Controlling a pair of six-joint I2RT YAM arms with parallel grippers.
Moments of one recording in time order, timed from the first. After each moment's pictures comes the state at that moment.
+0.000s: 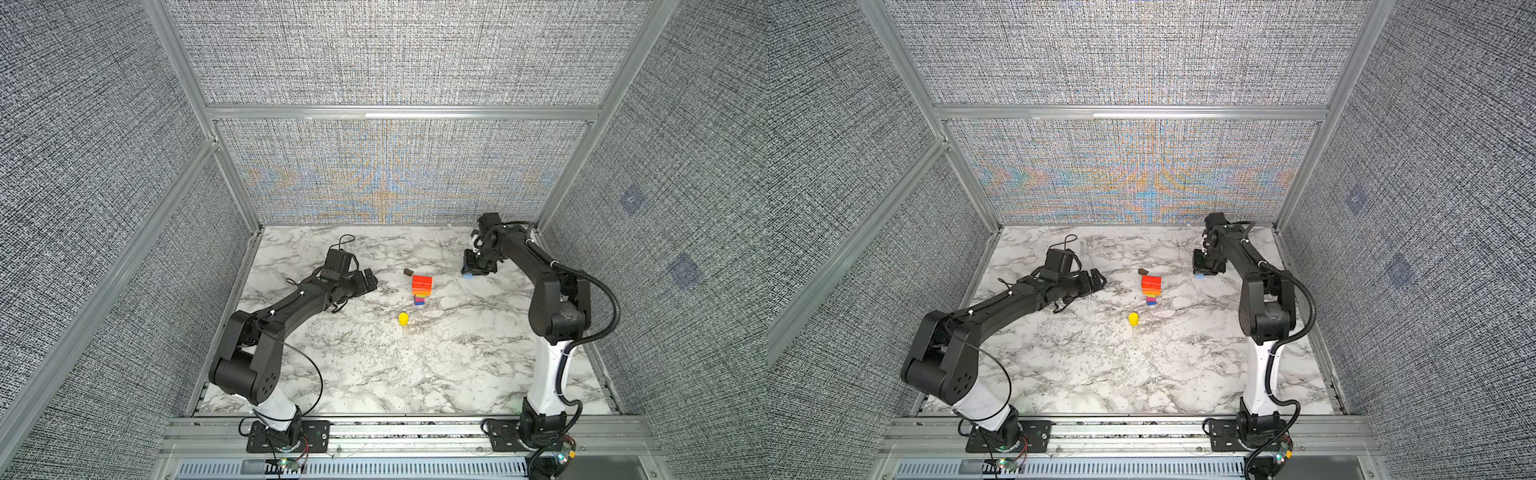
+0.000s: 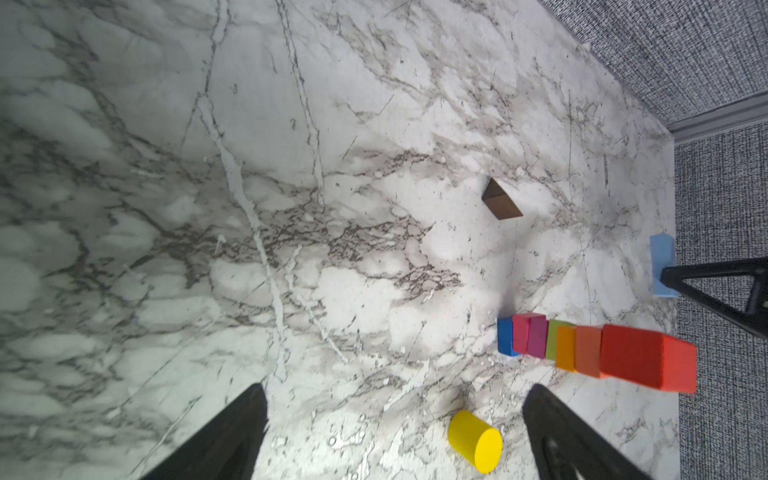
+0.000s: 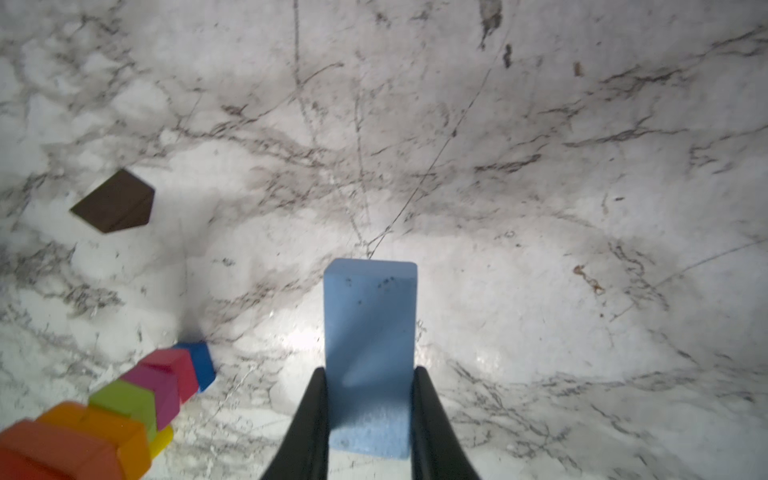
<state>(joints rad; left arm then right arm) -0.40 1.61 1.01 -0.25 0.21 -0.66 0.14 2.06 1.75 -0.97 -0.16 0.17</state>
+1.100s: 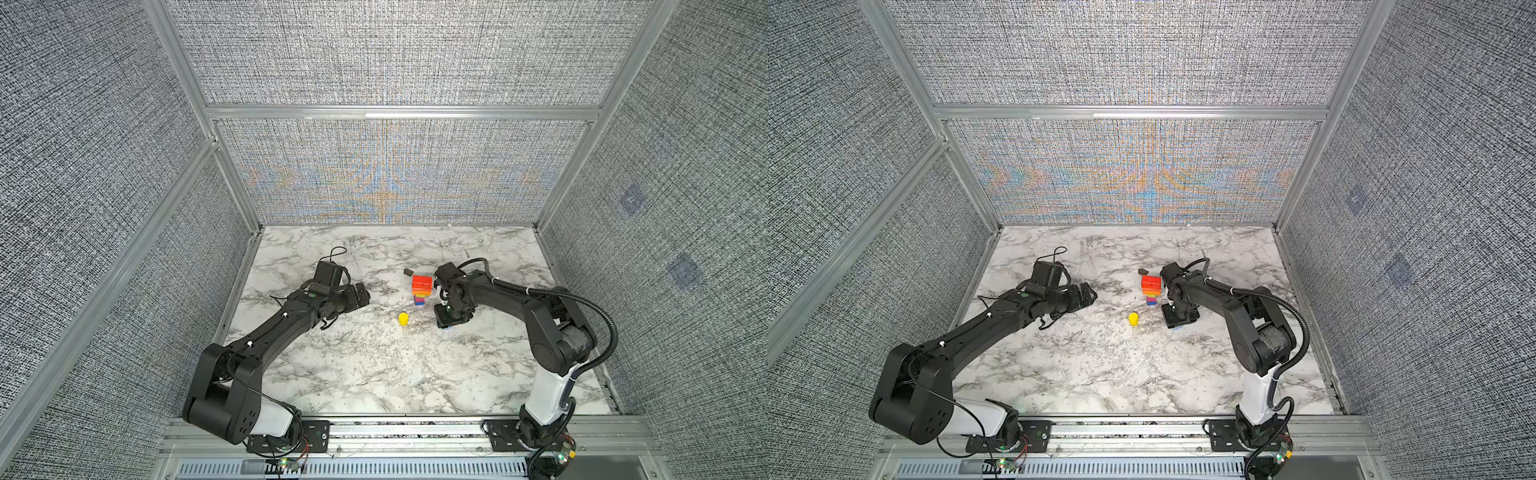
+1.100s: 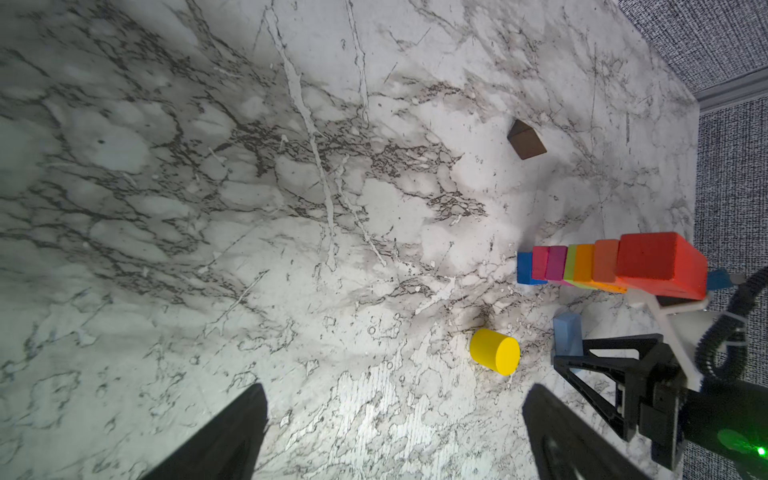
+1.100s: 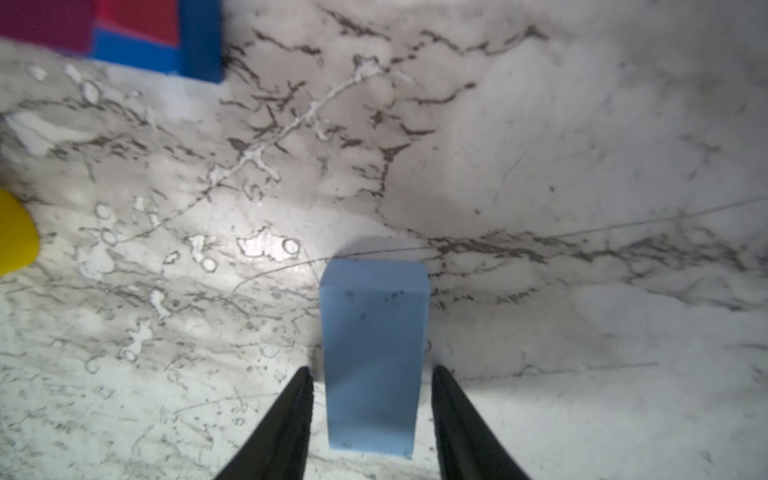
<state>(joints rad) -0.40 1.42 0.89 -0.38 0.20 -0.66 0.49 1.86 1.19 -0.78 -0.02 0.19</state>
